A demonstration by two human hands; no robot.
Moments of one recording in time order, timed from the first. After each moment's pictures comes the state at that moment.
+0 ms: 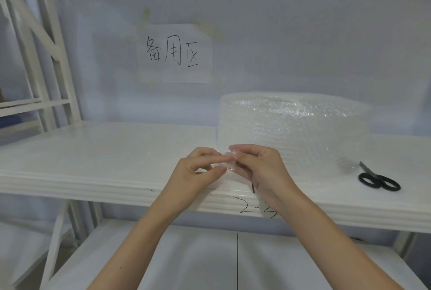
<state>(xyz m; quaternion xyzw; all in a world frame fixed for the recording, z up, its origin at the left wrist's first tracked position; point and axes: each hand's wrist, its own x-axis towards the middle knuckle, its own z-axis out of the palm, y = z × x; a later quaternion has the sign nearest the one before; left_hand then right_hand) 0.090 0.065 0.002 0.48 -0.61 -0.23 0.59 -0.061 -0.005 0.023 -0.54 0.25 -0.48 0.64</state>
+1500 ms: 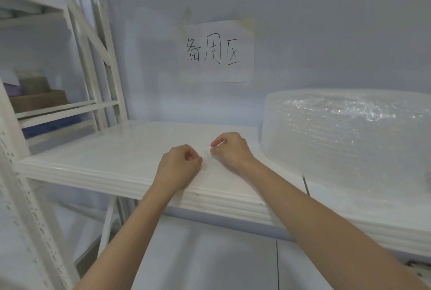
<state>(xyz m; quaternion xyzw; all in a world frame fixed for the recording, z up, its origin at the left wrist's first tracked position) 0.213 0.047 0.003 0.78 -0.45 -0.01 0.43 0.107 -0.069 0.012 -0.77 0.35 -0.37 0.38</state>
